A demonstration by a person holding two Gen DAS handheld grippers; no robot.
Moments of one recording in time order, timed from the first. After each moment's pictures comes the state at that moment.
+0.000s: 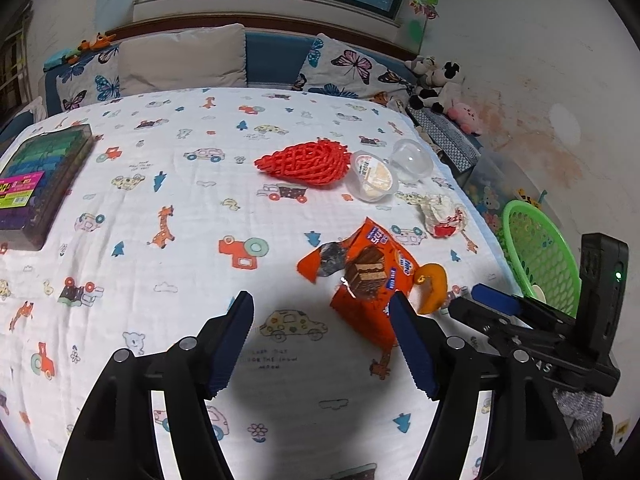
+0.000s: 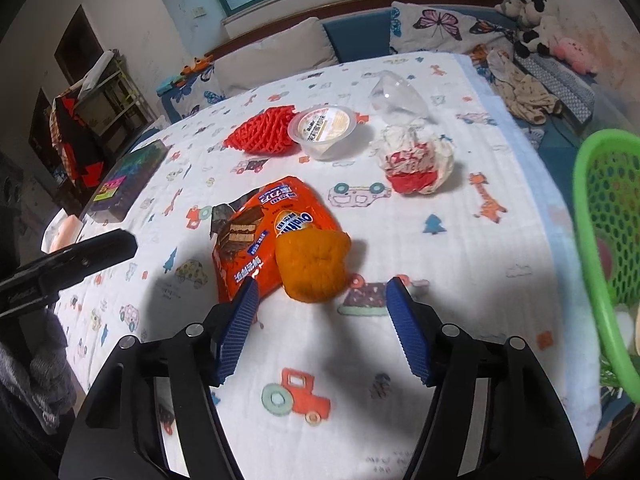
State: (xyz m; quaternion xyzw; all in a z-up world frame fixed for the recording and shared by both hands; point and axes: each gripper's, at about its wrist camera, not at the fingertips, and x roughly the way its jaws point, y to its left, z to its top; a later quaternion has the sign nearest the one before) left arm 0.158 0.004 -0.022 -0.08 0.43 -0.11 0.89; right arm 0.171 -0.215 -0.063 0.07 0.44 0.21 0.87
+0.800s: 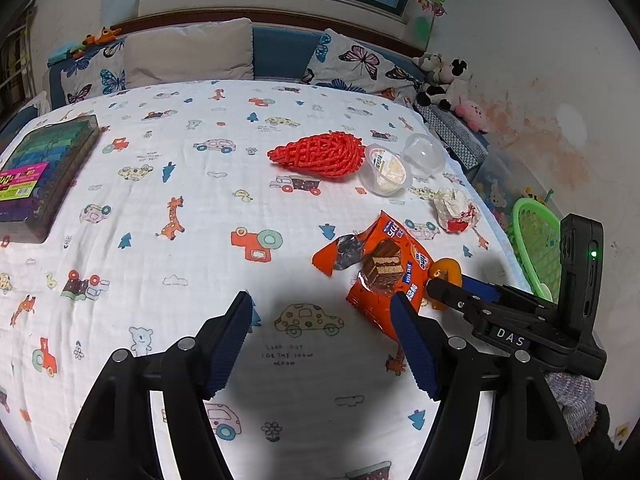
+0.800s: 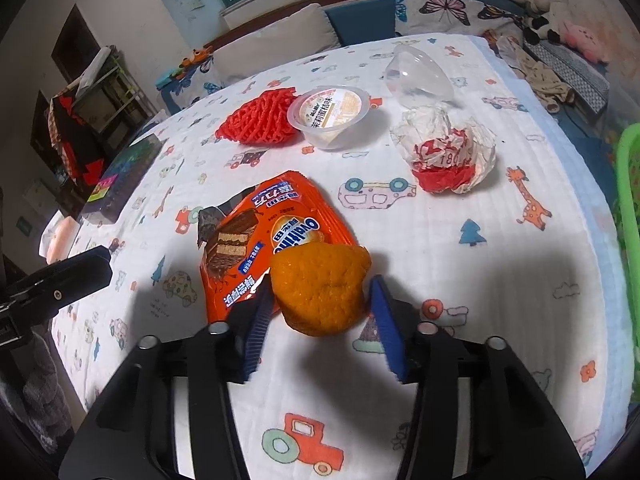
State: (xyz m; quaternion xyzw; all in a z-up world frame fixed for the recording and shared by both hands) left arm 0.160 0.012 -0.029 -0.08 0.44 -0.10 0.89; right arm 0.194 -0.201 -0.083 0.08 0.45 0.22 0.86
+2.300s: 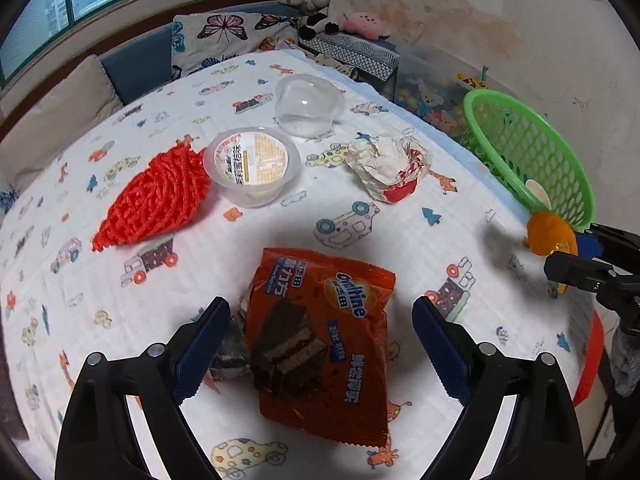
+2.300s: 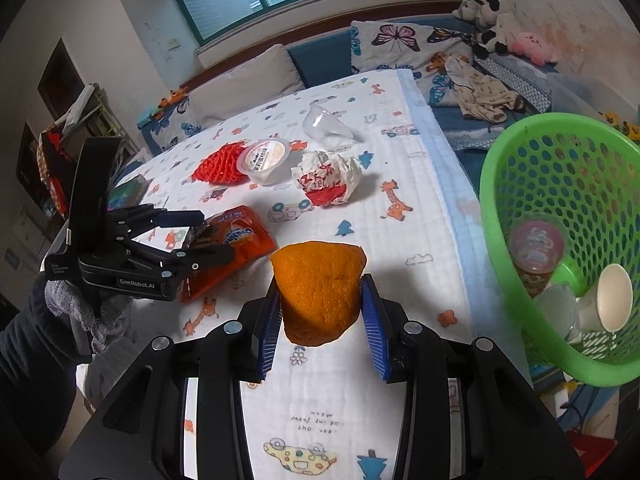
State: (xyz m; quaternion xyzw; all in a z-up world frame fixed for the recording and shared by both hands) left arm 0.245 -0.093 -0.060 0.12 0.47 -0.27 0.83; right arm 0.141 -0.285 -0.043 0.11 0.41 0.16 0.89
